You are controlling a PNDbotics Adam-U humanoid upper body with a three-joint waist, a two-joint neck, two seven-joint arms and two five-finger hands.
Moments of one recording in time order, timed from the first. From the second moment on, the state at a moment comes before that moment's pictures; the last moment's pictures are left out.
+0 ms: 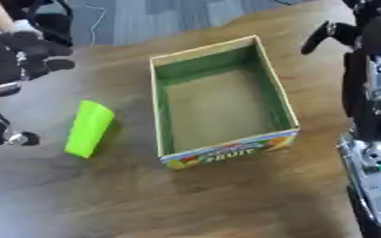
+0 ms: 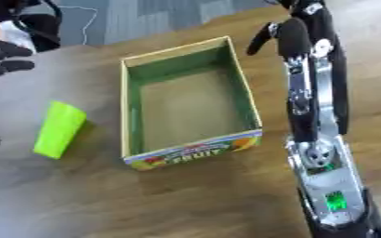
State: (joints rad) left arm -0.13 1.01 0.08 -1.99 -0.92 -0.33 -0.39; right arm -0.40 -0.13 0.28 -1.97 0.36 -0.31 -0.09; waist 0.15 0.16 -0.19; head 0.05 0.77
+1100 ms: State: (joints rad) left arm -0.20 1.05 -0.01 -1.88 -0.86 -0.39 -0.62; right arm -0.40 -0.13 0.28 -1.97 0.36 -0.31 -0.08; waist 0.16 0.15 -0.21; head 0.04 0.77
